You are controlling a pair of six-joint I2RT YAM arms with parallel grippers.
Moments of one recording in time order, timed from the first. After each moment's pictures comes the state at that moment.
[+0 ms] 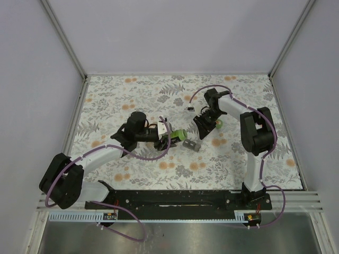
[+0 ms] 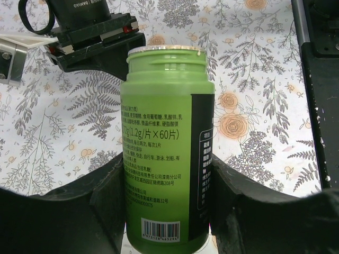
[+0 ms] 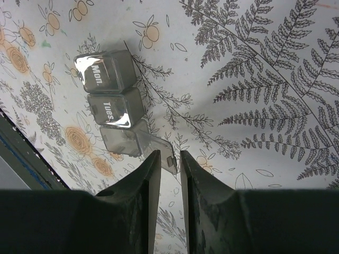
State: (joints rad) left arm -0.60 1.30 0.68 0.20 0.80 0.41; right arm 0.33 2.03 1.48 -0.97 -0.52 -0.52
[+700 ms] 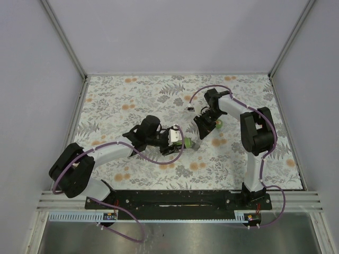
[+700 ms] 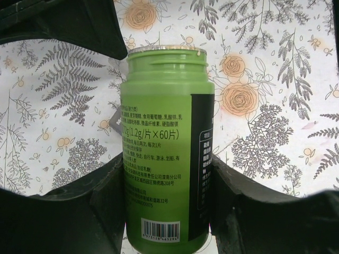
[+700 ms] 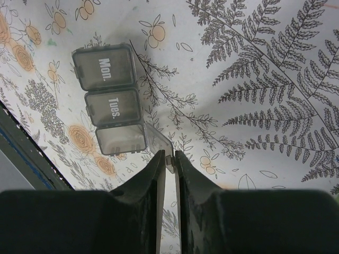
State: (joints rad) left arm -0.71 1.43 0.74 0.09 0.64 0.54; right arm 0.33 2.03 1.48 -0.97 -0.54 -0.53
